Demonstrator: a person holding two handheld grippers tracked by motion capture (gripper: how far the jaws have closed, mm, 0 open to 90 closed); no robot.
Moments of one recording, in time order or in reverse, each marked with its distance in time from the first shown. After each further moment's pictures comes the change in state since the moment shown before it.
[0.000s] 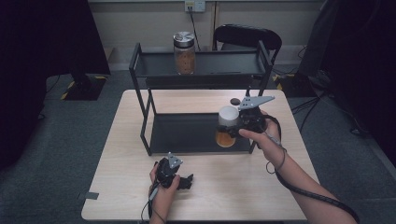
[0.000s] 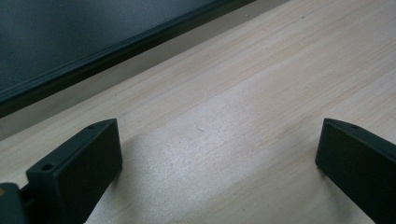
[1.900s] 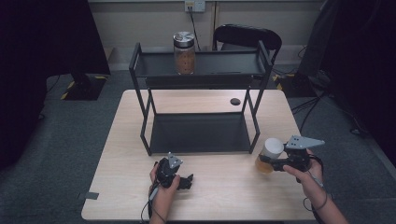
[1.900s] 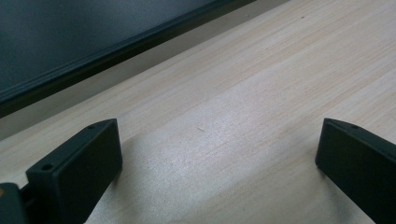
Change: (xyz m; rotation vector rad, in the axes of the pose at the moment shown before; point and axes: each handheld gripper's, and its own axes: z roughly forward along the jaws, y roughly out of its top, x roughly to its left) left arm 0.000 0.000 0.000 0.000 0.000 0.001; right arm 0.008 -0.157 -0.083 -0.026 -0.127 0.055
